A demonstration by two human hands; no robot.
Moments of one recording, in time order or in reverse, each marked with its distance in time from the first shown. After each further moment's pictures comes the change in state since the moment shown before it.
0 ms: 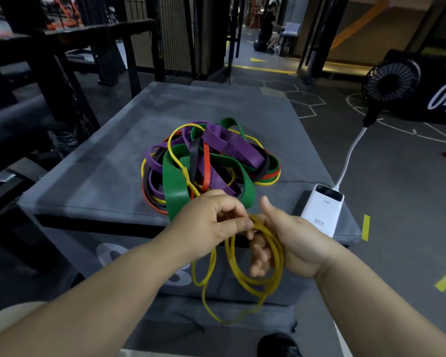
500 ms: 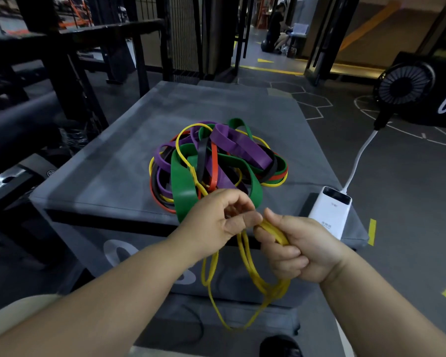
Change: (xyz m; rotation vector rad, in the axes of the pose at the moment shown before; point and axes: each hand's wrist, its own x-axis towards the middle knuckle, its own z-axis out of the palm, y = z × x) left_hand 0.001 -0.007 0.004 -0.126 0.036 0.019; right_hand 0.003 0.004 -0.012 0.191 -0.371 0.041
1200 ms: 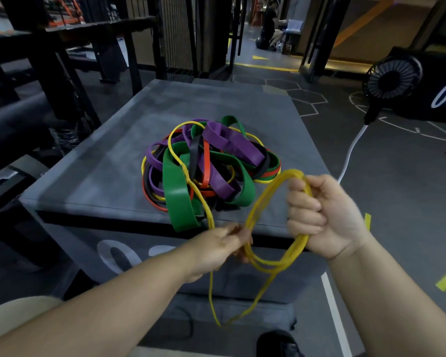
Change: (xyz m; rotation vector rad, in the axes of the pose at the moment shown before) left_hand -0.016 -0.015 0.033 -0.293 -0.309 -0.454; right_hand -0.021 -0.028 -0.030 0.353 -0.020 -0.344
